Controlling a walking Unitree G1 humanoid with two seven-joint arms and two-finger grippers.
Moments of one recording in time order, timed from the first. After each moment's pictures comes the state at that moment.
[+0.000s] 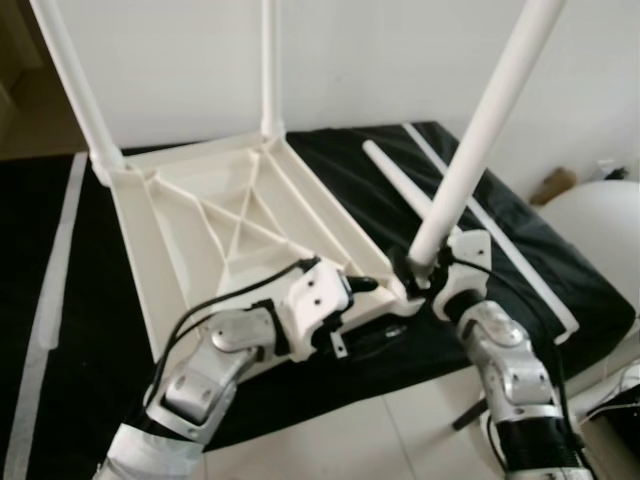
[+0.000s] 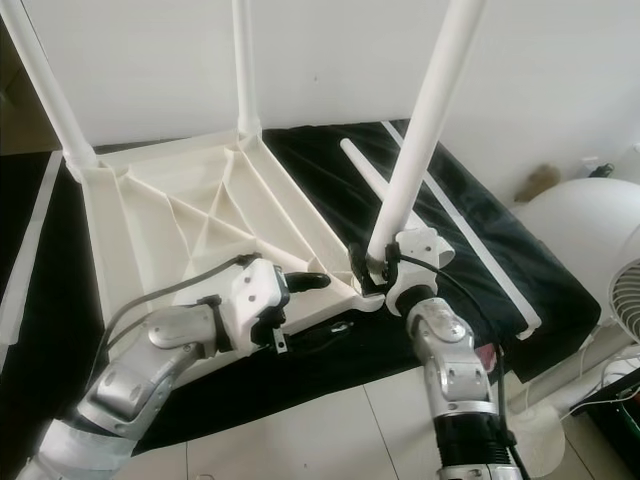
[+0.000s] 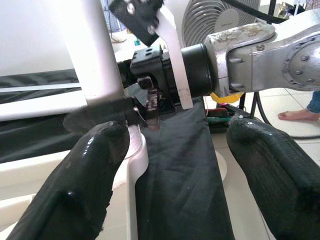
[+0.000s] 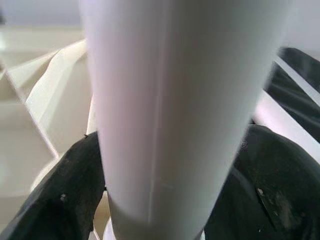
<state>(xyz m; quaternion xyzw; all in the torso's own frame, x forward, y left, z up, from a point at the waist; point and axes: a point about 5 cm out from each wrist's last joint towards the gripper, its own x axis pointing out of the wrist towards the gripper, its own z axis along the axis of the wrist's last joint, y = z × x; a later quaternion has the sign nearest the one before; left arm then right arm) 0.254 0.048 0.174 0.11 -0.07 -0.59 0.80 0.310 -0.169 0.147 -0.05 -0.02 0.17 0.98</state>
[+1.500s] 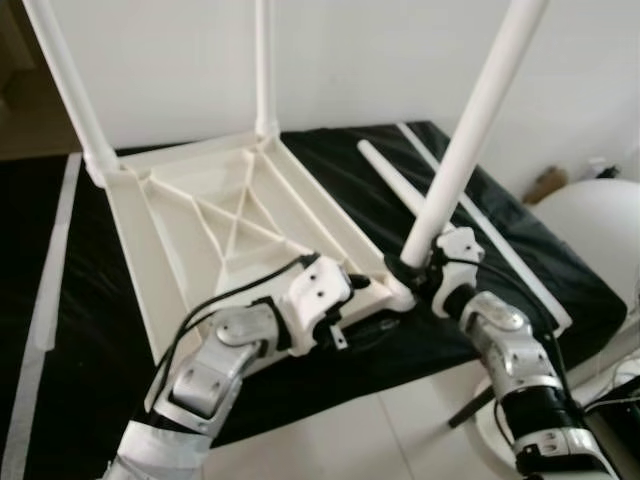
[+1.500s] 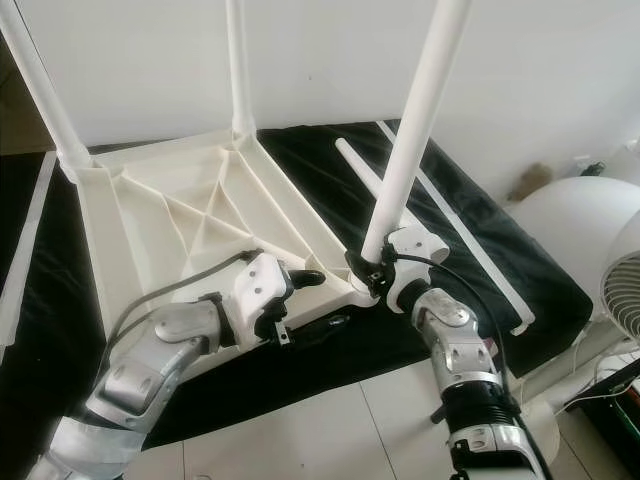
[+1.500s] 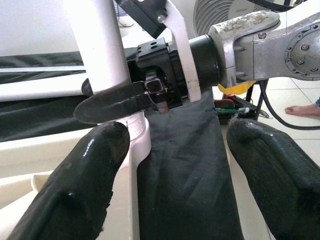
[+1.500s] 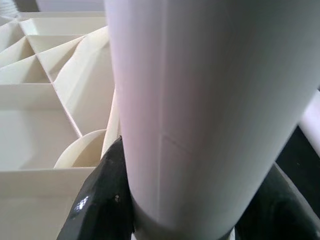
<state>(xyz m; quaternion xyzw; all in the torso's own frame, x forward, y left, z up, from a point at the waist) 0.264 0.048 0.169 0.12 -0.04 -0.56 0.82 0.330 -0.168 0.135 -0.03 0.01 0.21 0.98</state>
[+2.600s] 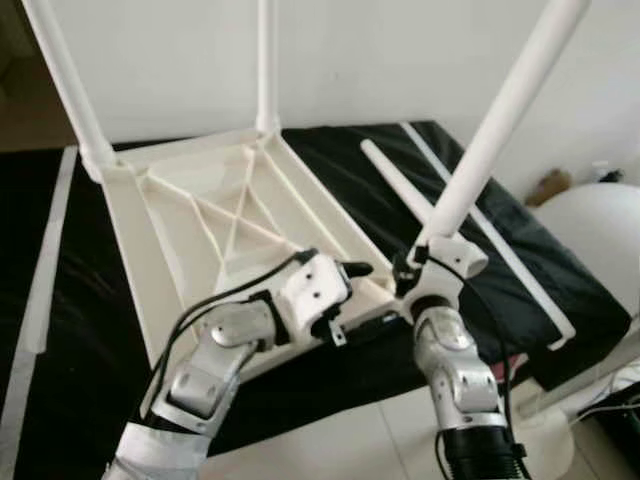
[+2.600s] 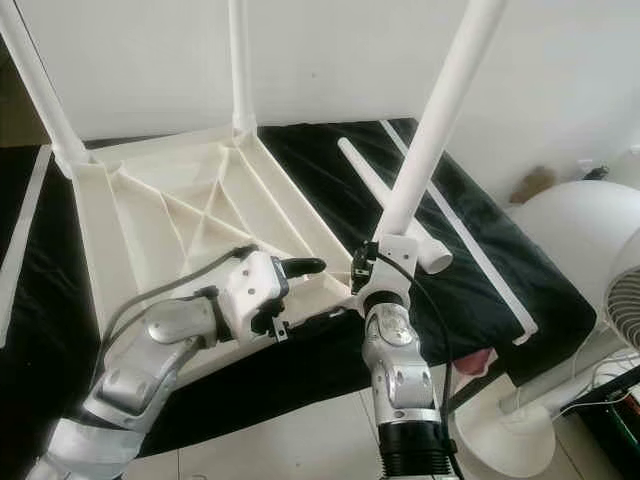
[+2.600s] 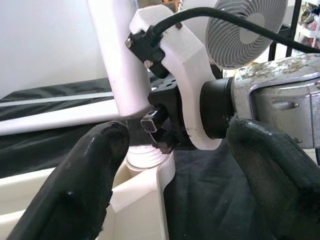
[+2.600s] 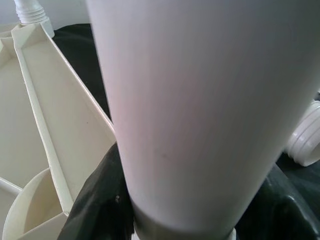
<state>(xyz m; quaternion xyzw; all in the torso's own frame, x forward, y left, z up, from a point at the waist) 0.262 0.050 0.179 0.13 -0.10 -0.56 0.81 0.301 -0.127 0.140 0.07 0.03 -0.05 1.00</state>
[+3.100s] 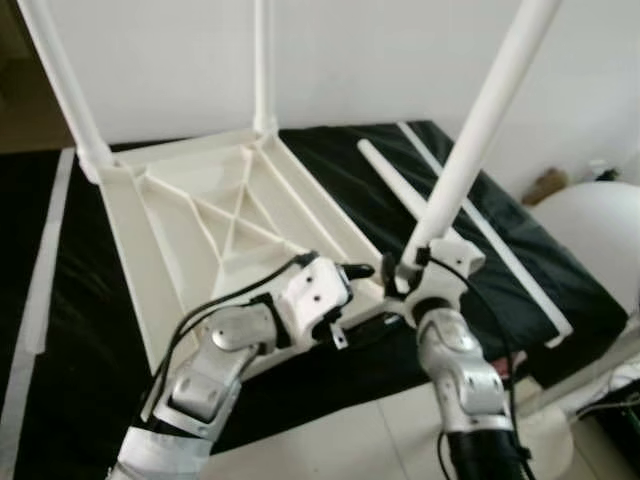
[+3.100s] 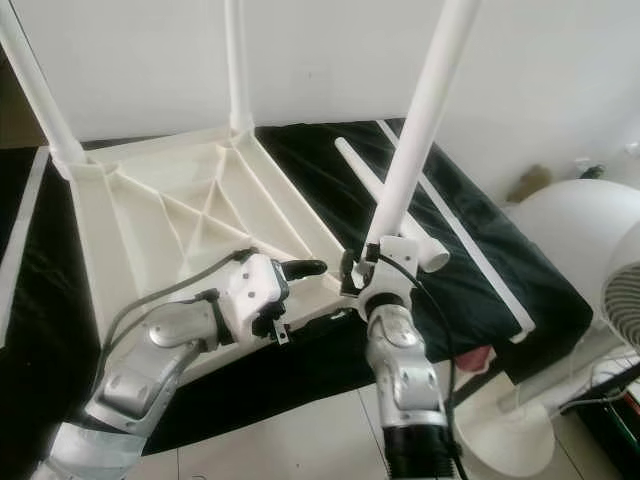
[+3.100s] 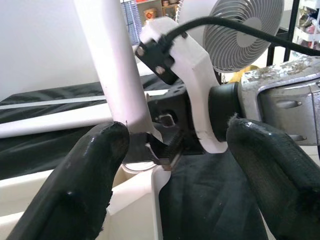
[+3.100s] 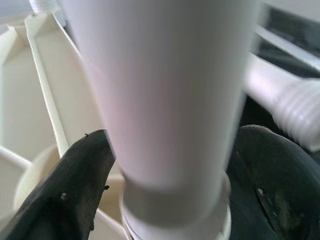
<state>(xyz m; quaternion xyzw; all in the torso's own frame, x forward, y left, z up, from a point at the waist) 0.260 0.049 0.177 0.13 -0.11 -0.56 0.81 0.295 -0.137 0.134 0.06 0.04 -0.01 1.00</state>
